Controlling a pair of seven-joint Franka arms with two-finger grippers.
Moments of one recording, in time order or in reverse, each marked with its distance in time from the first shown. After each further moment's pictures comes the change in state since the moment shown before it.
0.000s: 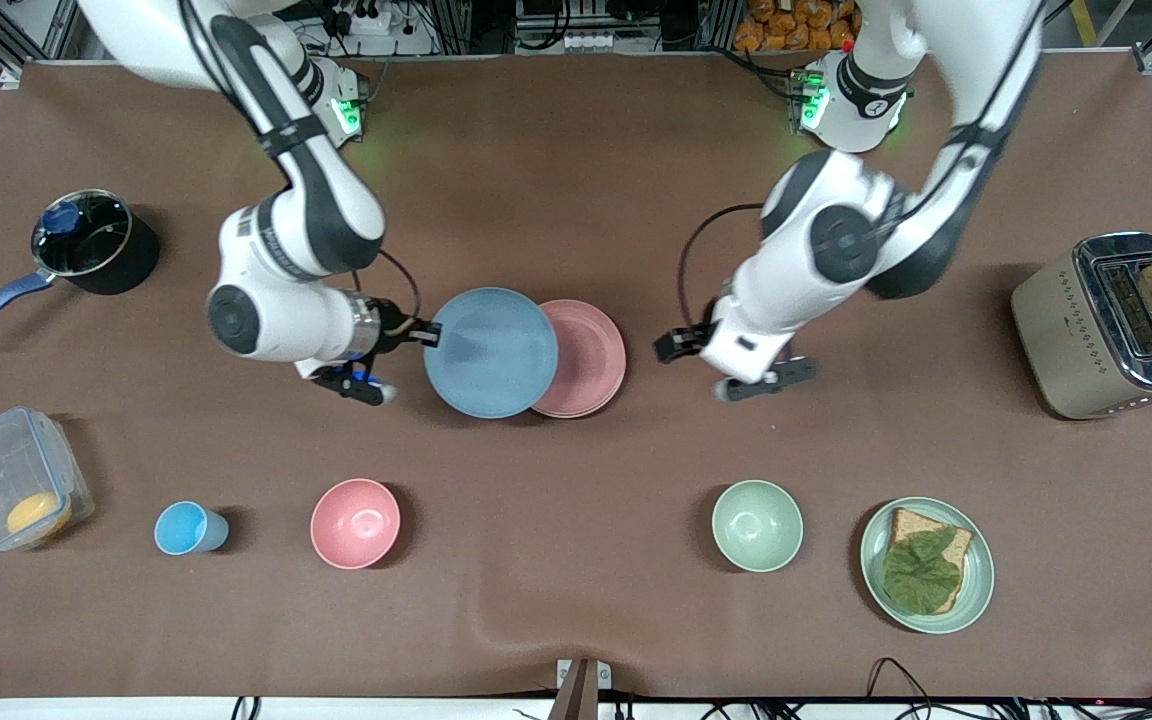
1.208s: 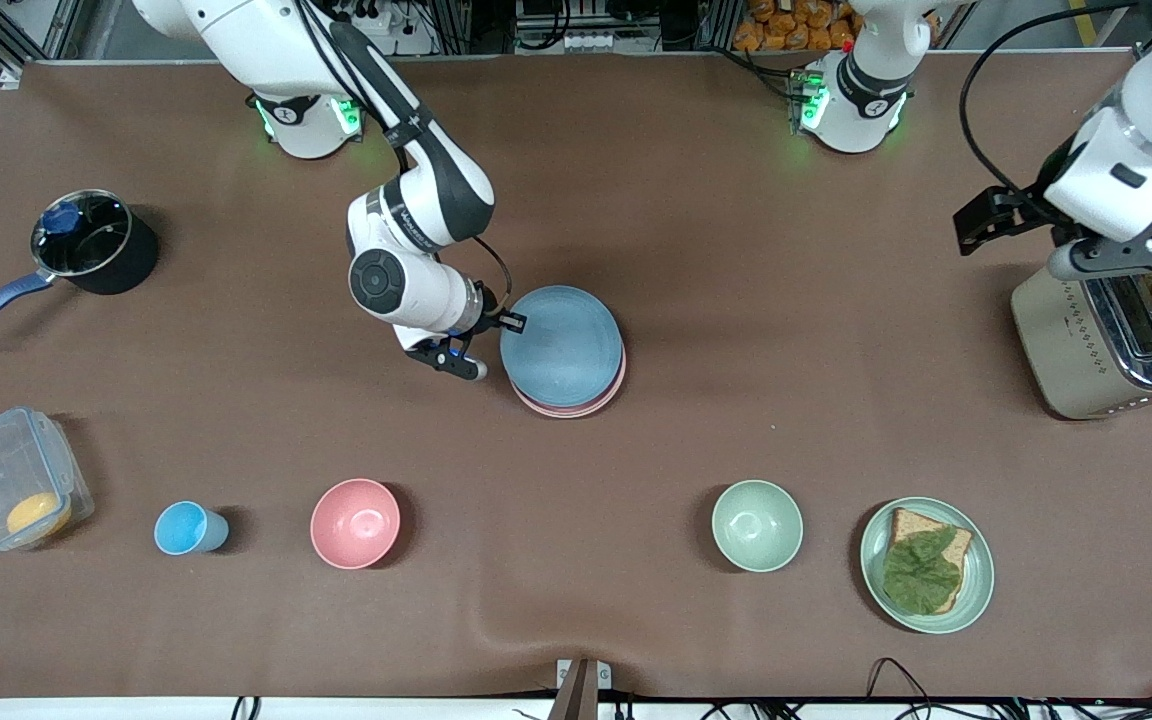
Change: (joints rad) left arm 0.244 -0.298 0.102 0.203 0.116 -0.624 0.559; right arm 0.175 0.095 -0.006 -0.020 0.000 0.212 0.152
